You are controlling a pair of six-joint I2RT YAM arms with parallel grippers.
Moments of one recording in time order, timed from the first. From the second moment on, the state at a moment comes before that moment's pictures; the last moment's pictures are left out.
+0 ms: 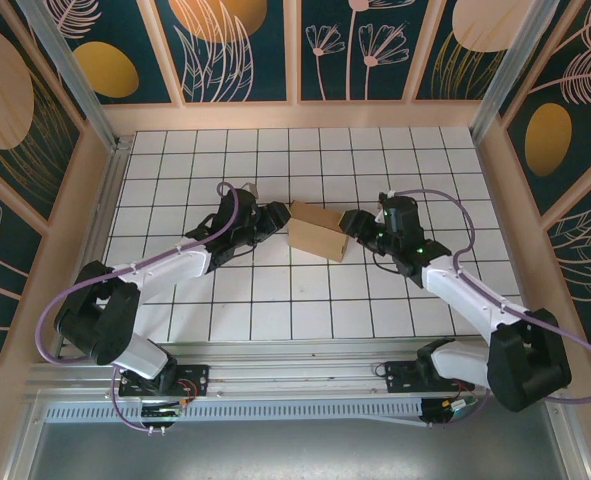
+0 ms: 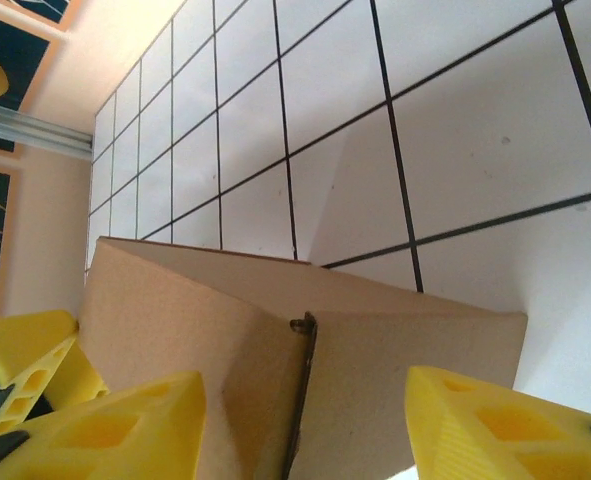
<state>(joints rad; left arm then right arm) -0.61 1.52 0.88 0.07 0.13 -1.06 0.43 1.19 0.71 -0.12 -0.22 0.86</state>
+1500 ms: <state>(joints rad) -0.65 1.47 0.85 0.06 0.13 -1.00 0.38 1.20 0.62 0.06 -0.29 0.87</state>
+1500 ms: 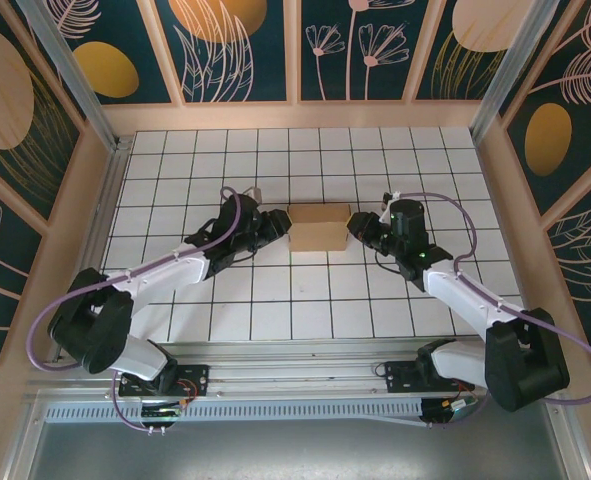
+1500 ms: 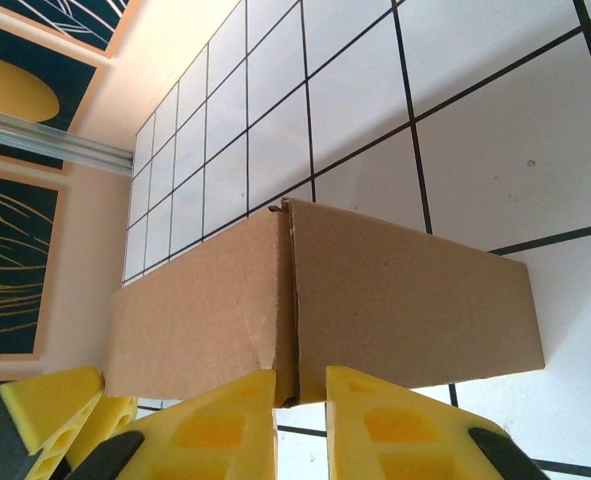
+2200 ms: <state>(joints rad) -0.71 1.22 0.67 -0.10 0.17 -1.06 0.38 0.92 0.58 -0.38 -0.29 0.87</state>
